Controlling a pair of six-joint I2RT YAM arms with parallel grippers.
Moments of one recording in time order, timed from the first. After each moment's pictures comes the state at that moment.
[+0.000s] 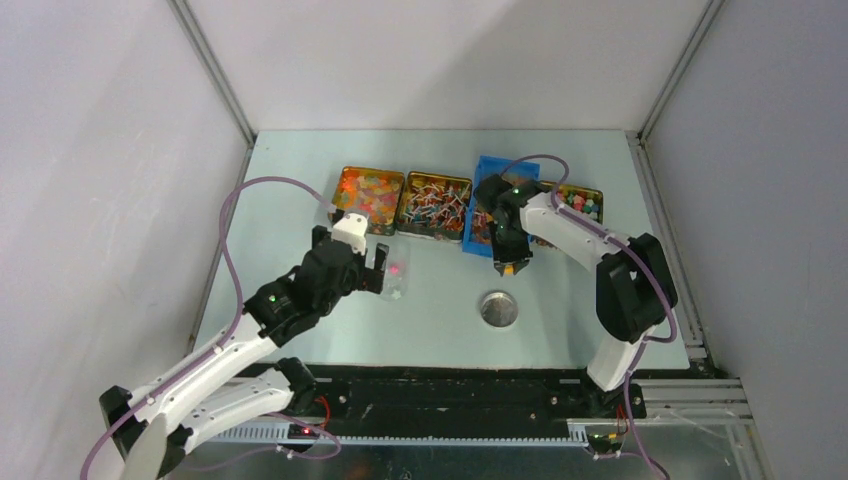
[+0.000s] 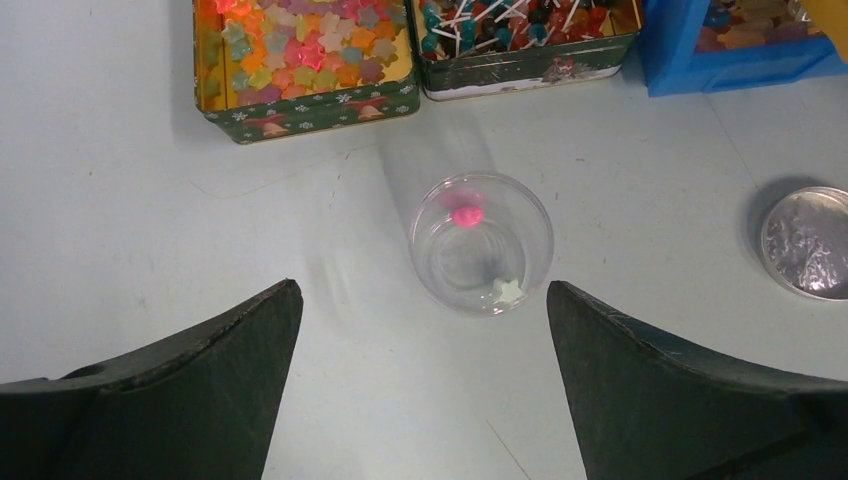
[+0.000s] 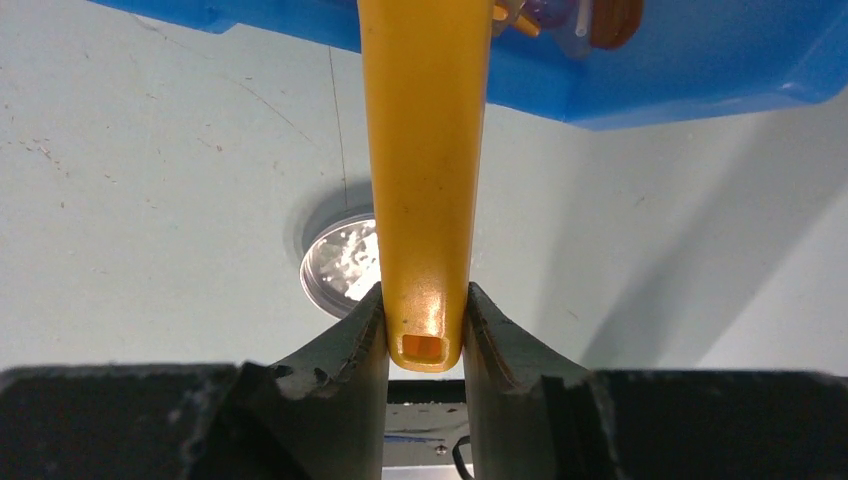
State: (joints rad) left arm -0.79 0.80 0.78 -0.51 -0.45 -0.20; right arm 0.57 1.78 1.40 -1.07 0.12 0.50
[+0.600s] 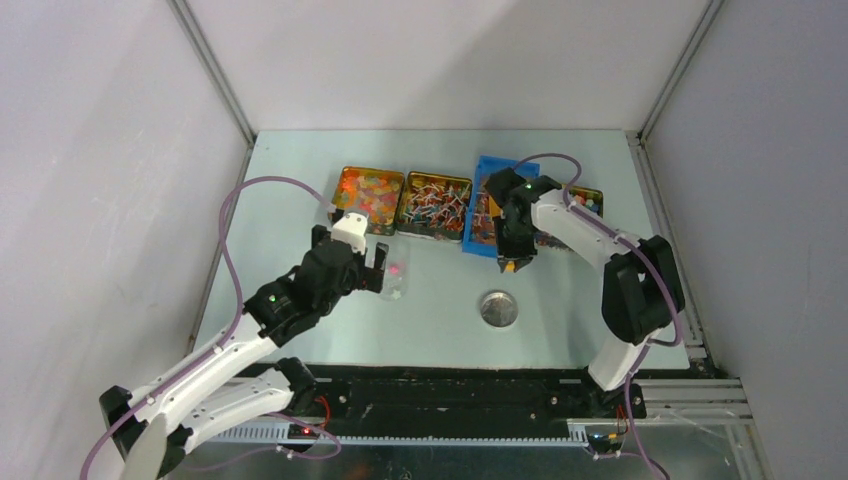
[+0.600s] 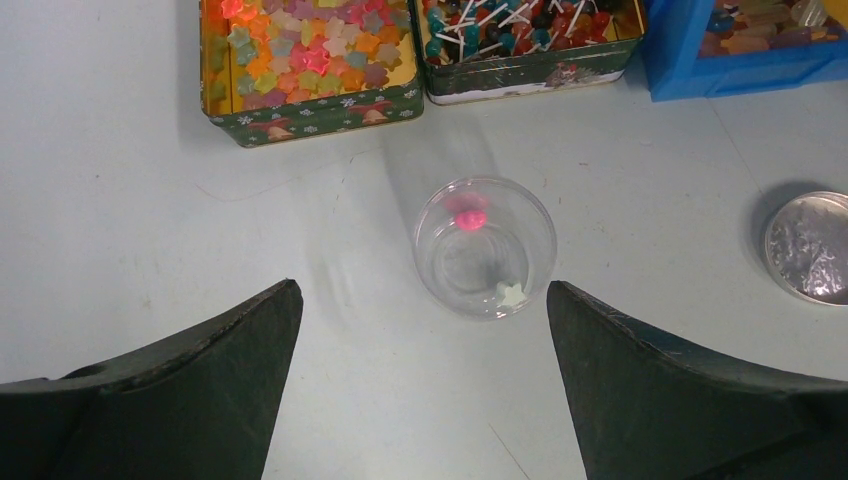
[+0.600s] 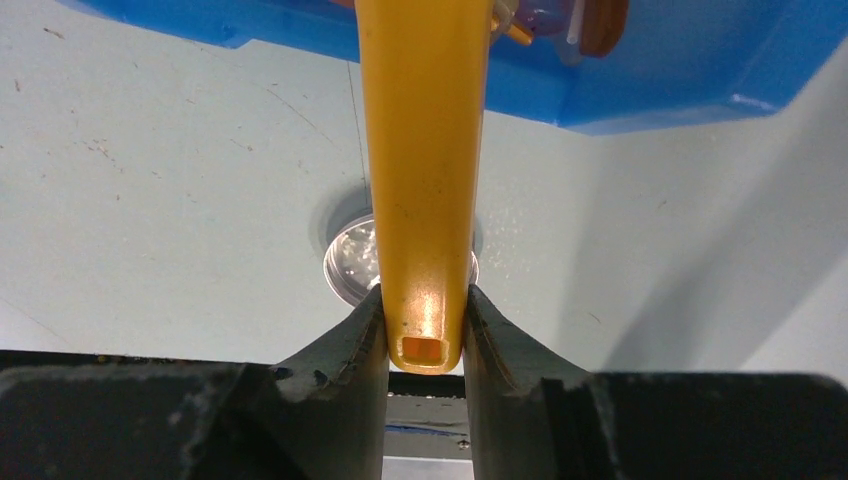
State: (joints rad) left arm -0.79 0.80 0.78 -0.50 -0.46 -0.19; right arm 0.51 1.74 1.37 -1.04 0.03 0.50
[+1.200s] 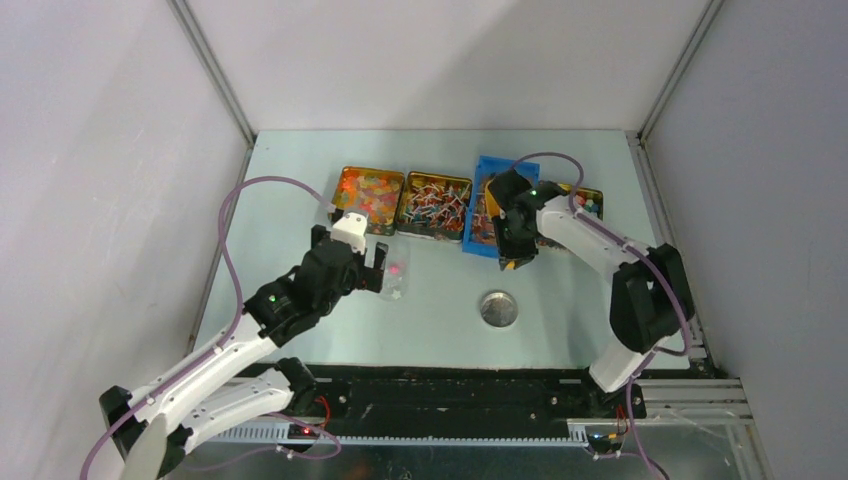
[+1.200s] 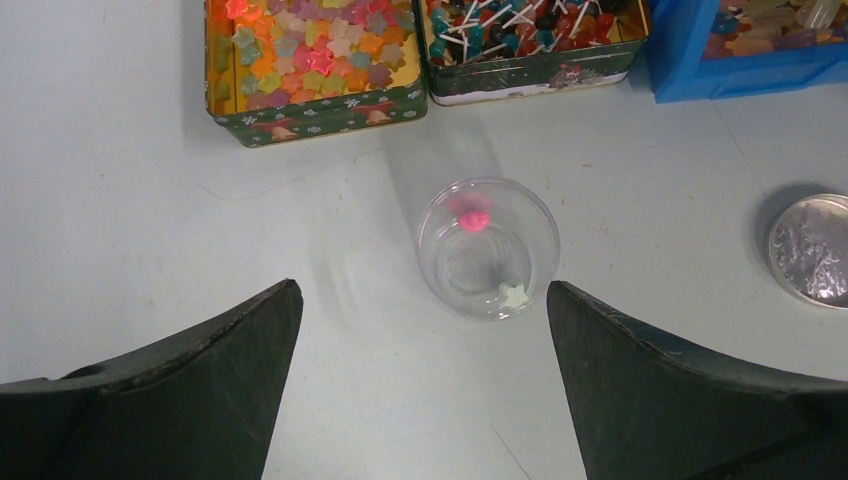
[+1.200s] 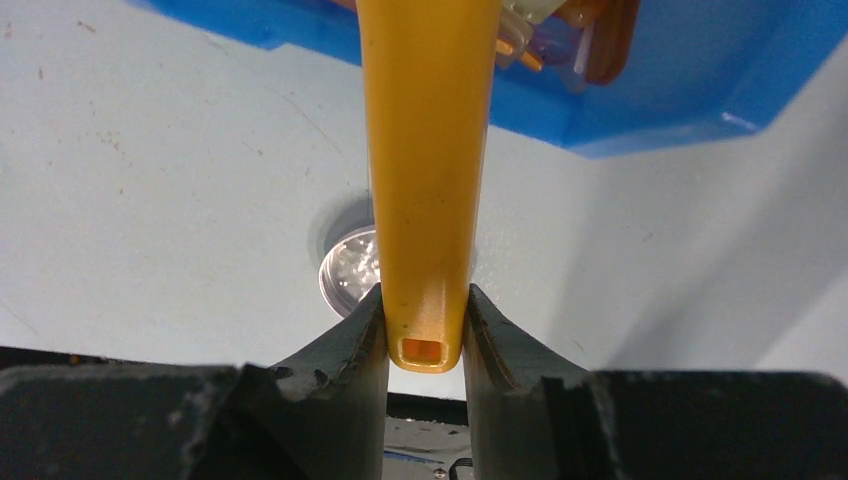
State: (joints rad) left arm -0.79 0.80 0.78 -0.50 -0.47 -0.19; right arm 0.52 1.71 1.33 -0.96 0.03 0.43
